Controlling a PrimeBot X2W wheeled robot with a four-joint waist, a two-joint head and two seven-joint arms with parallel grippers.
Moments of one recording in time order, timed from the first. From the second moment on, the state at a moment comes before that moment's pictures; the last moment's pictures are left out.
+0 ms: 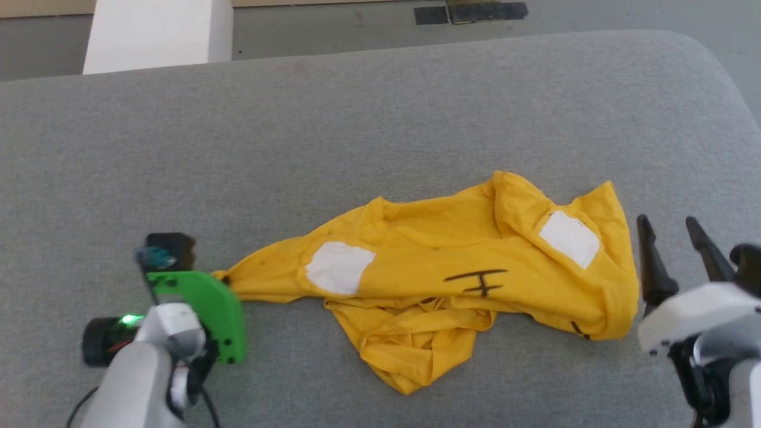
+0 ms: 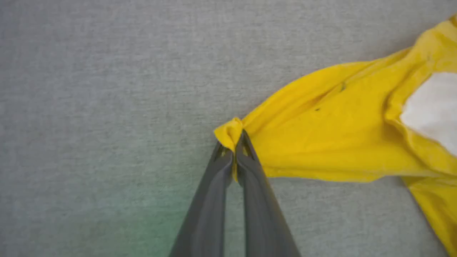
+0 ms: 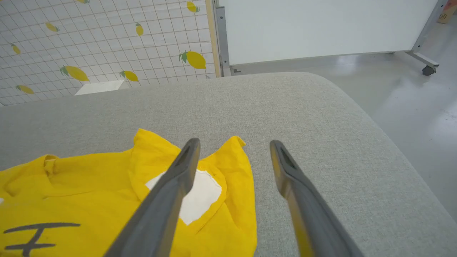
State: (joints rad) left arm -0.23 0.26 -0.15 0.16 -0.36 0.08 0.55; right arm -0.08 -0.05 -0.18 -0.06 0.15 0.13 0.14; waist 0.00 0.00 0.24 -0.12
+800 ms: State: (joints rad) left arm -0.21 0.30 -0.16 0.09 -0.40 0.04 0.51; right arm -0.61 -0.15 -0.31 0.49 0.03 0.13 0.86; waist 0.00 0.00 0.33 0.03
